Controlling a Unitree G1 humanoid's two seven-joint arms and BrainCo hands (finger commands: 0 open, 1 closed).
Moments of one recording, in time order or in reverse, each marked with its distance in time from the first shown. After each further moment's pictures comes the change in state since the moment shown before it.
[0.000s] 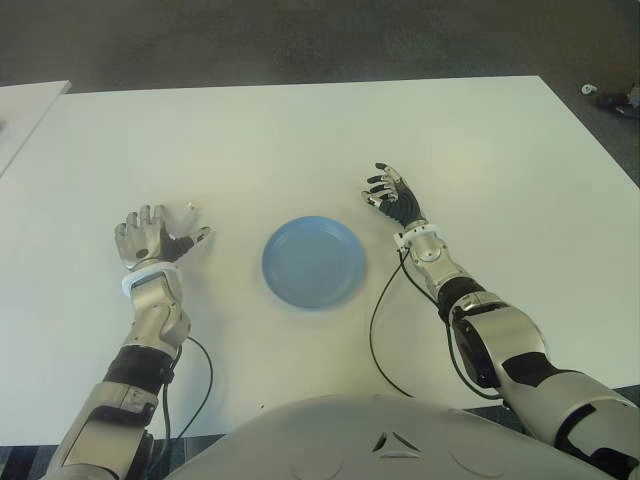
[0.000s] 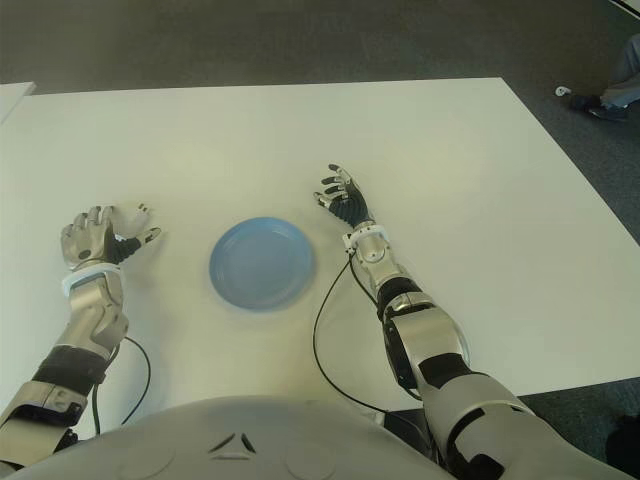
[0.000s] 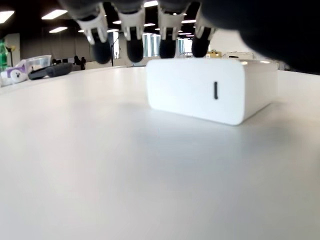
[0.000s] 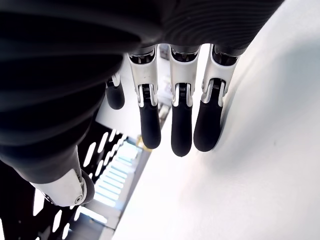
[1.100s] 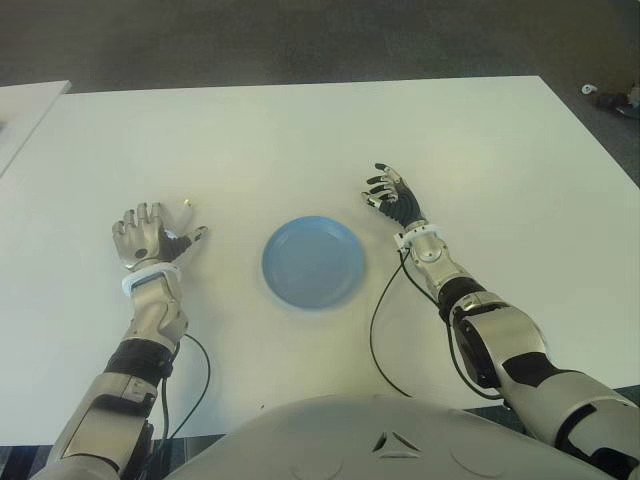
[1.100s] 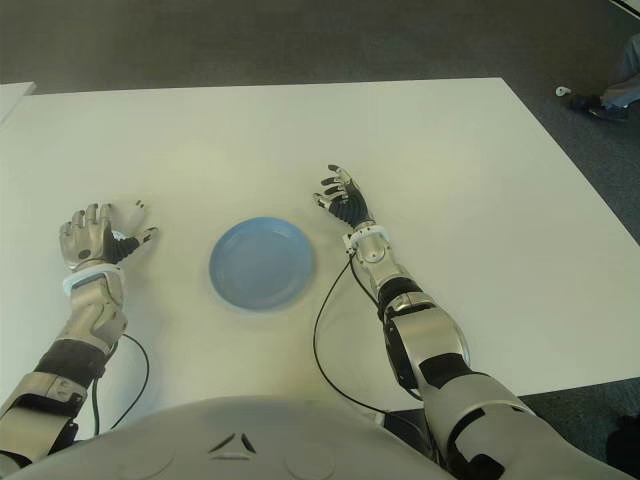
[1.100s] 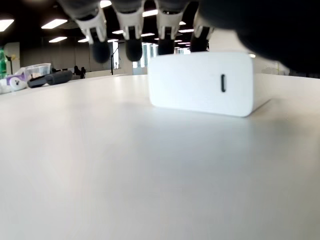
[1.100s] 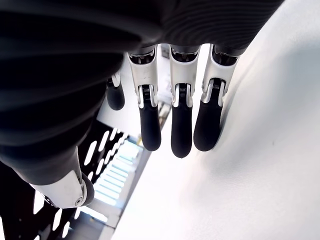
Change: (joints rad) left arm -0.033 0.011 -0.017 0.107 -0.056 -0.069 0.116; right arm -0.002 -0.003 0.004 0.002 -0.003 -0.002 0.000
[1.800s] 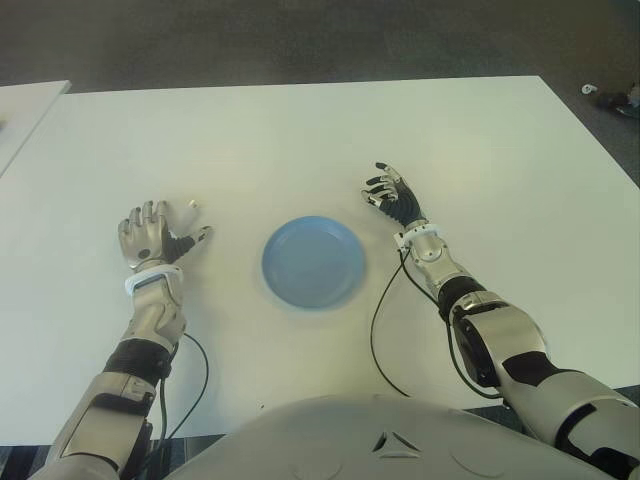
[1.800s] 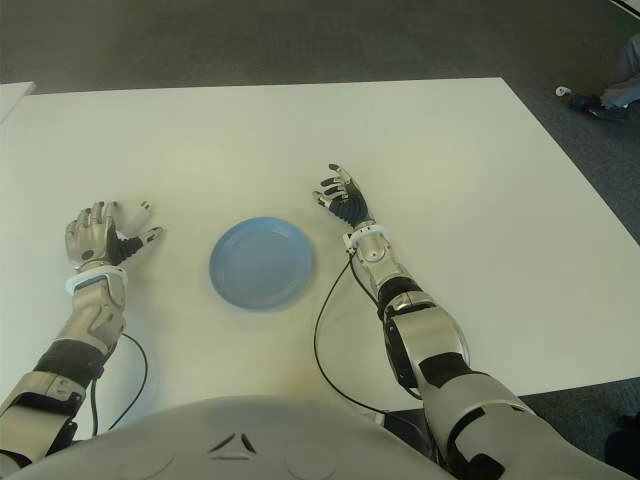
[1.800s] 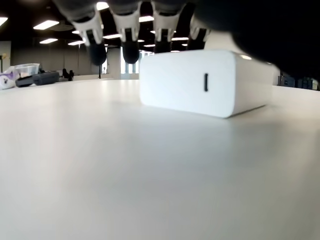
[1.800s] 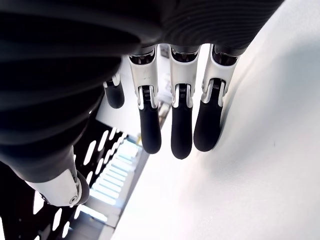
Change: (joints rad) left arm -0.004 0.007 -0.001 0.044 -0.054 -0.114 0.095; right arm -0.003 0.001 -0.009 0.003 0.002 0.002 0.009
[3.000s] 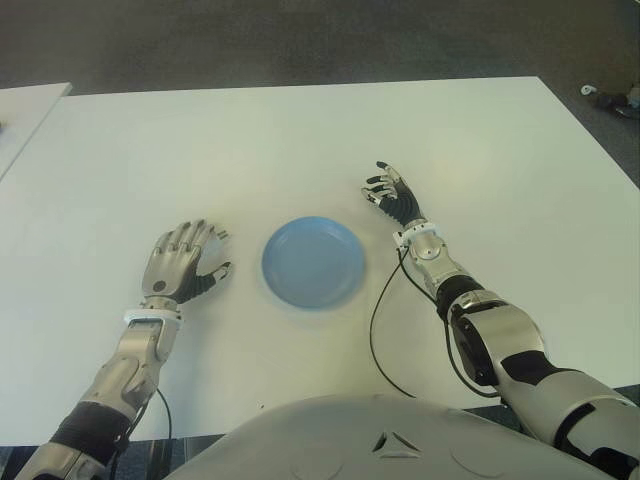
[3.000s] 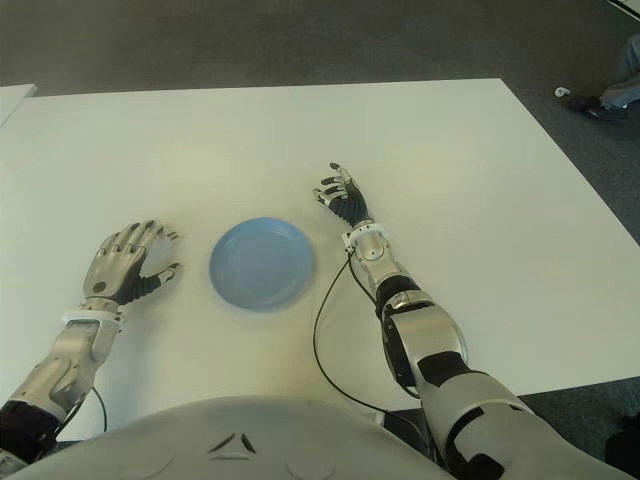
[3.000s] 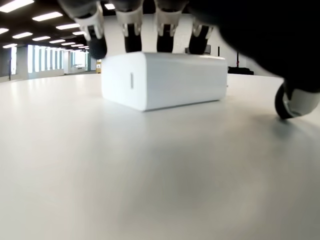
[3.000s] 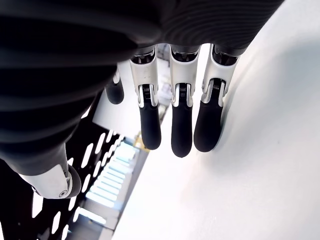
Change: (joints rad) left arm 0.336 0.185 -0.080 -0.375 0.037 -0.290 -0.045; right arm -0.008 0.010 -0.016 0.001 0.004 0.028 0.008
